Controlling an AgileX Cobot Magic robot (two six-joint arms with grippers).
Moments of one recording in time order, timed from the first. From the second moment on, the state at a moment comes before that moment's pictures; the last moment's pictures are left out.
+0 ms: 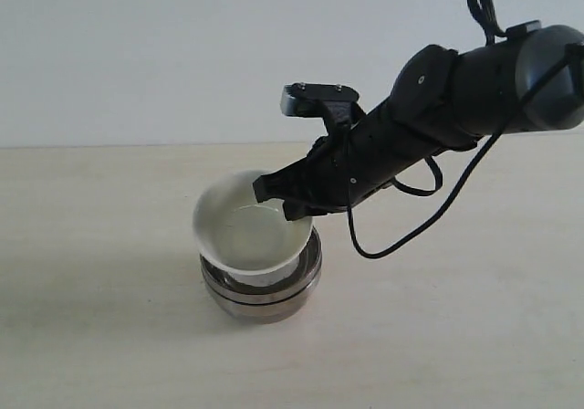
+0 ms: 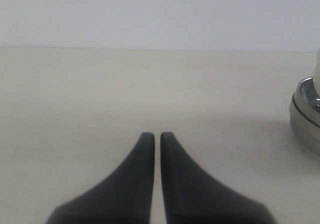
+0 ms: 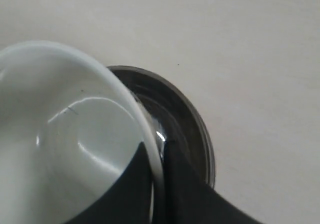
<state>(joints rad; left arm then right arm) 0.01 0.00 0.00 -0.09 0.31 0.04 0.53 1.89 -1.30 0.66 0.46 -0.45</state>
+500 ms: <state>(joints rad) 0.01 0.00 0.00 -0.09 0.31 0.04 0.53 1.97 -1.30 0.62 0.43 -0.42</state>
